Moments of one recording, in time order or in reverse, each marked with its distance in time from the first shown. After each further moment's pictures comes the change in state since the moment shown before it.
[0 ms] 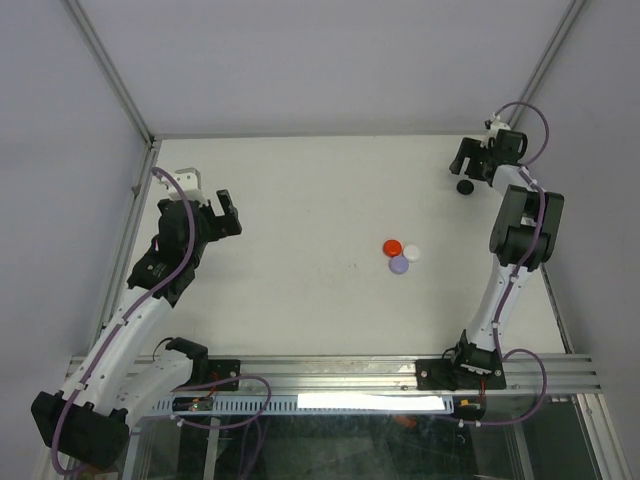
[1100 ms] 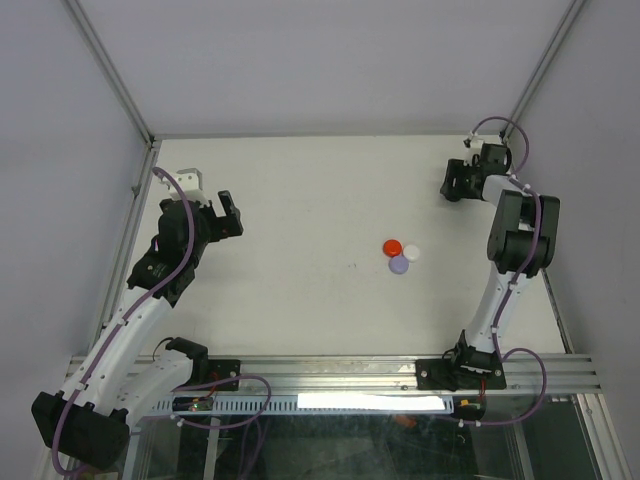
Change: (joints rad) left arm 0.006 0.000 -0.004 0.000 0.046 0.000; right arm 0.048 -0.078 -0.172 -0.071 -0.017 -0.106
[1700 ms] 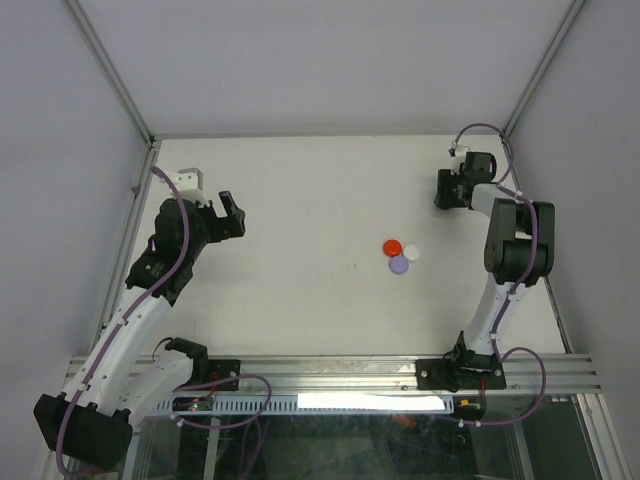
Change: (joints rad) left arm 0.032 0.000 0.000 0.001 0.109 -0.014; right arm 0.081 -0.095 -0.137 0.036 0.139 -0.058
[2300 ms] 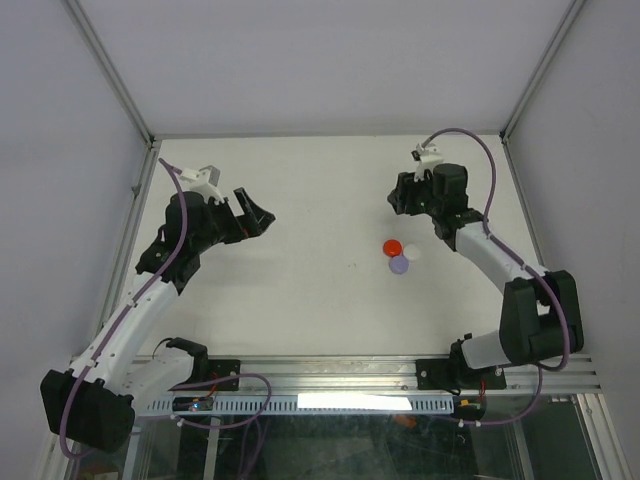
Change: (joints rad) left arm 0.000 0.090 0.008 0.046 0.354 -0.226; right arm 0.309 -0.545 -0.373 0.153 -0.061 0.164
